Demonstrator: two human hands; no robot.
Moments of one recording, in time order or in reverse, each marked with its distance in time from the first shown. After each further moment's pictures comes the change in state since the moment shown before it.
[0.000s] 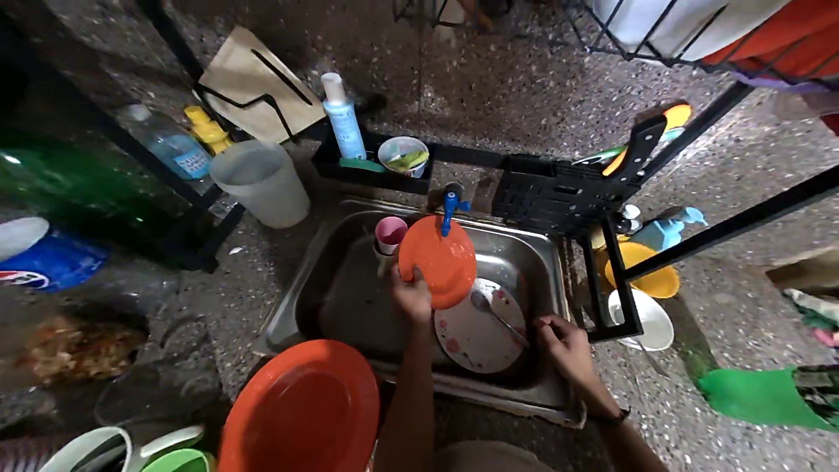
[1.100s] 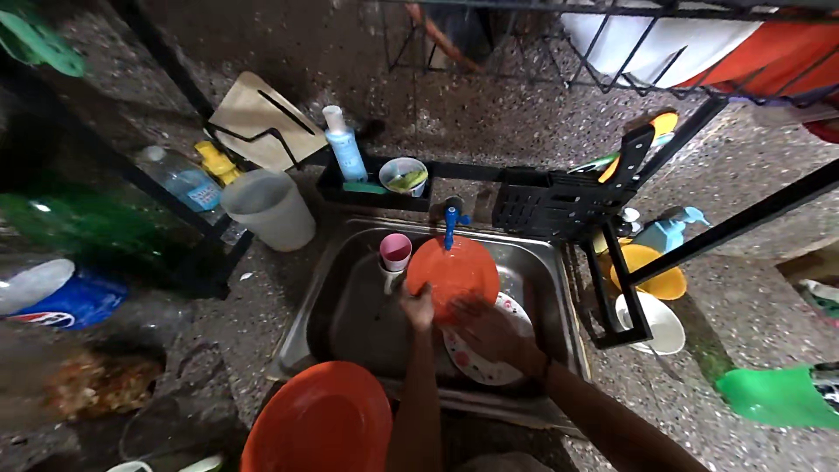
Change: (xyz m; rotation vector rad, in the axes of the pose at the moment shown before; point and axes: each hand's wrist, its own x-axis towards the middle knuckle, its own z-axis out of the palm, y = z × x) left_hand 0.012 -0.018 0.000 -0.101 -0.221 -0.194; right_hand 0.060 -0.072 0.110 -0.436 -0.623 -0.431
